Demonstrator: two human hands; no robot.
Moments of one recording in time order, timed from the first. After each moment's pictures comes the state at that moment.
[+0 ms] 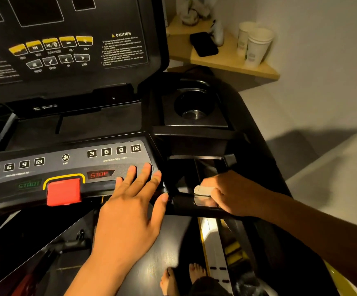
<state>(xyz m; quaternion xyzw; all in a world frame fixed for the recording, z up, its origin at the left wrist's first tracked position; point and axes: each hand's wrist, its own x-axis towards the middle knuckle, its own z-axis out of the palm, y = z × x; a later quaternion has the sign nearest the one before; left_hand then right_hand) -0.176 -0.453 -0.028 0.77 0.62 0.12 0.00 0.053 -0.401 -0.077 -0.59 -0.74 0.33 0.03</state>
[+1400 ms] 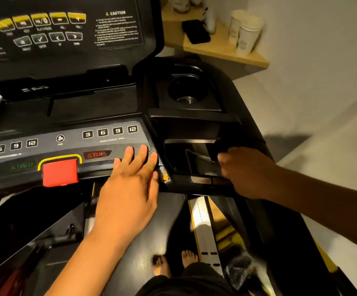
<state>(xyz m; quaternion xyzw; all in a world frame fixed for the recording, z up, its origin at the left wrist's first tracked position) -0.179 -0.456 -0.025 0.79 0.60 0.12 0.02 0.084 -0.427 -0.038 -0.45 -0.88 0.04 -0.18</state>
